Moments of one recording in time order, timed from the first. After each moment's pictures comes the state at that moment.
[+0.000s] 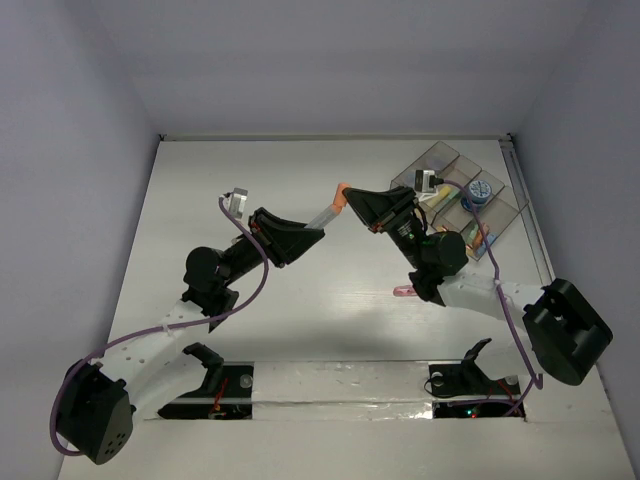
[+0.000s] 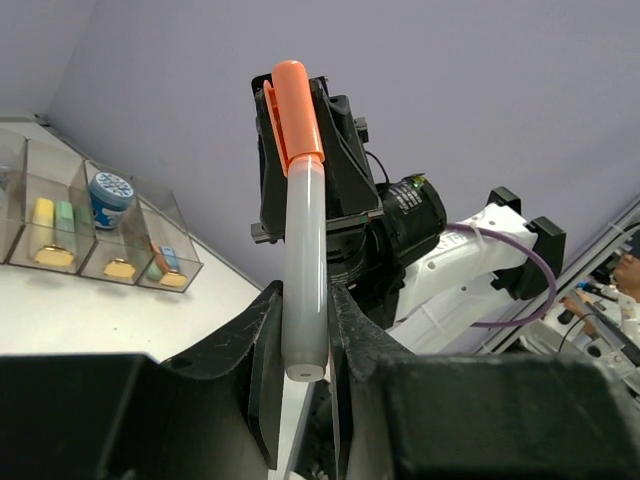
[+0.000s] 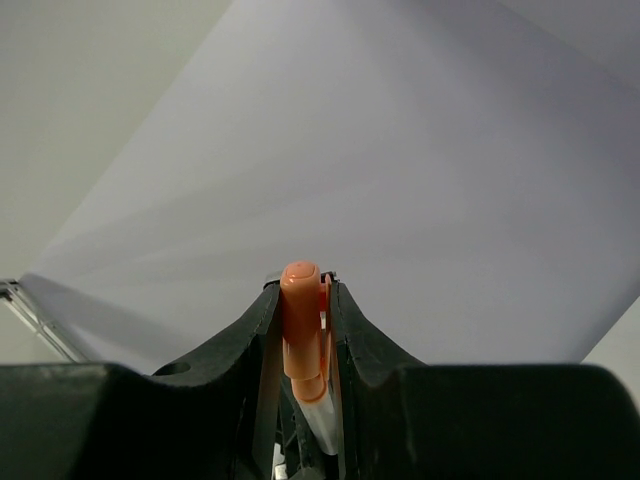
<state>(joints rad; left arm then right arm) -0.55 0.90 0.45 0.93 0.51 -0.95 0.73 1.35 0.63 1.37 -0.11 1.24</state>
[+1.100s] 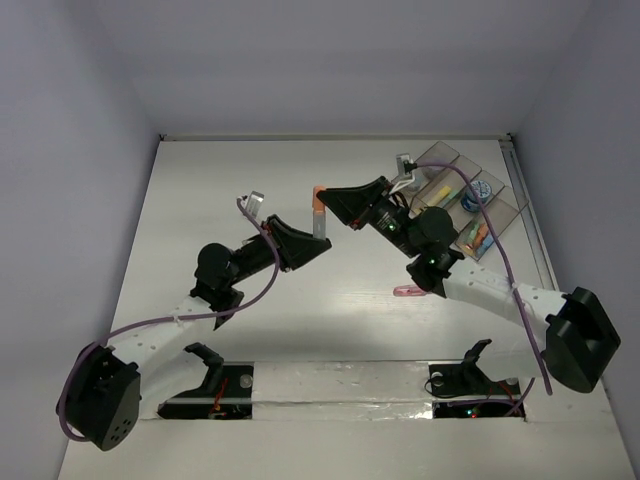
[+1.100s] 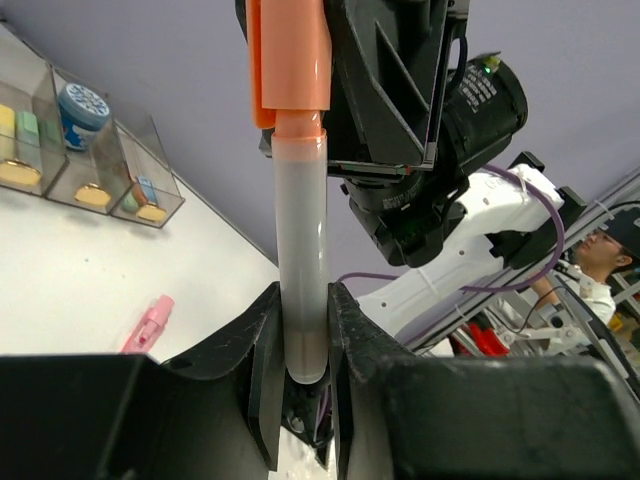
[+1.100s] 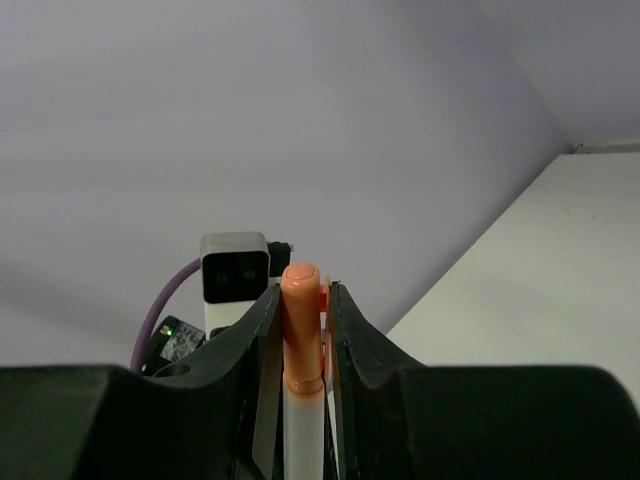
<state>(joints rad) -0.55 0.99 0.42 0.95 0.59 -1.01 0.79 1.28 0.82 0.87 -0.15 0.85</state>
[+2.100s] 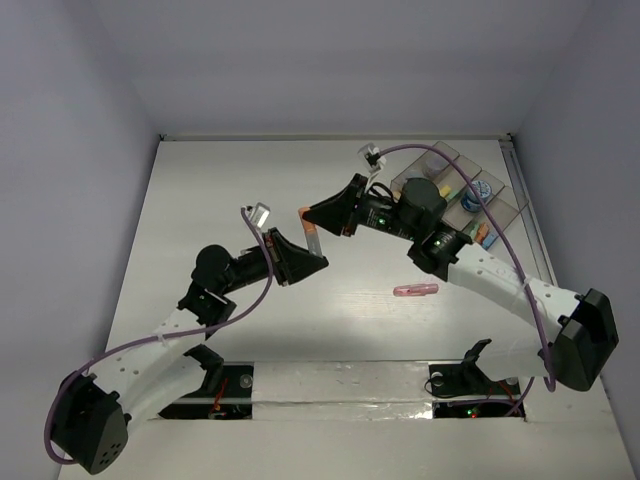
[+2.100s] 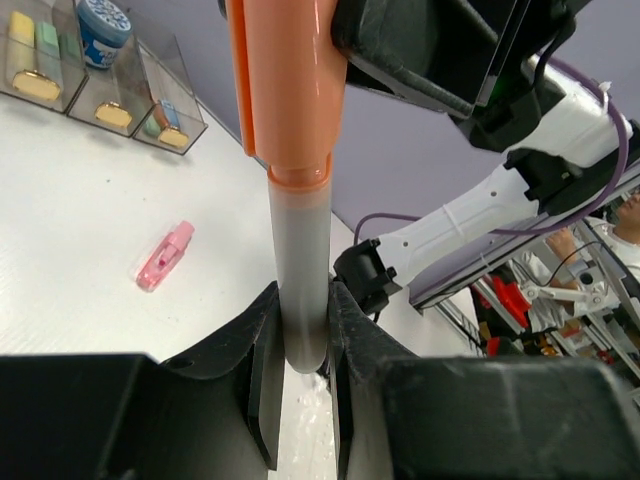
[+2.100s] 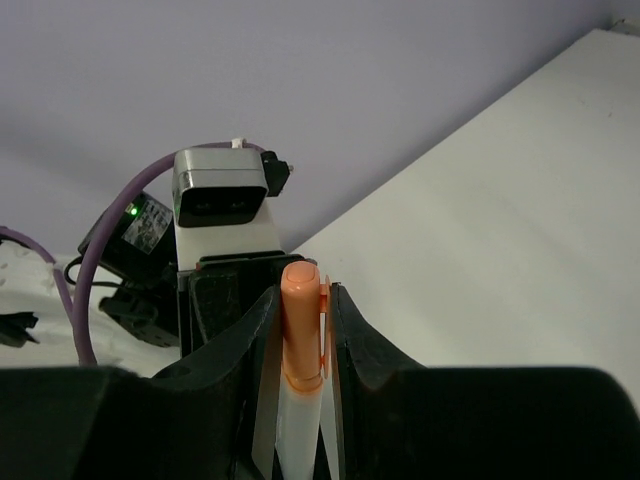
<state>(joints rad) -0.57 0.84 0.42 0.62 0.63 -0.90 0.78 1.30 1.04 0.36 -0.45 0.60</state>
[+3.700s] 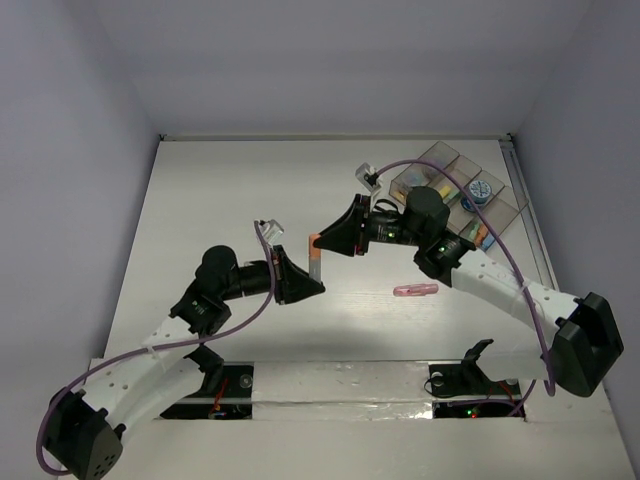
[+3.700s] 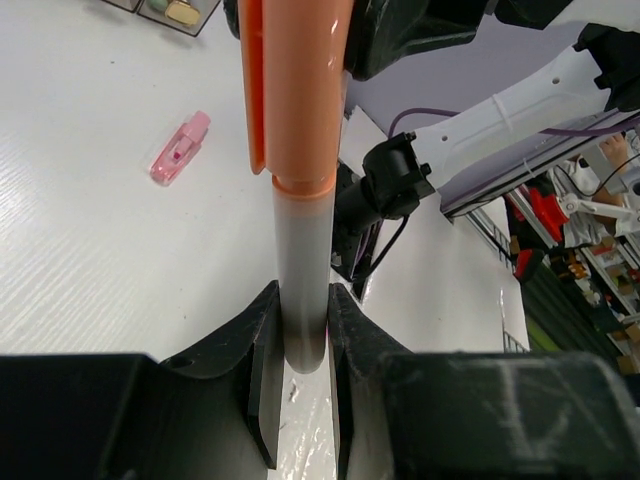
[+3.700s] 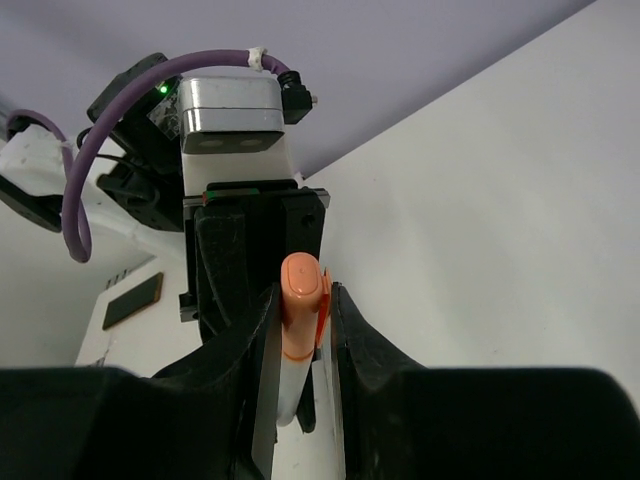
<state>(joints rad) -0.59 0.73 0.43 0.26 0.72 -0.70 0.72 1.27 0.92 0.34 -0.74 0.55</state>
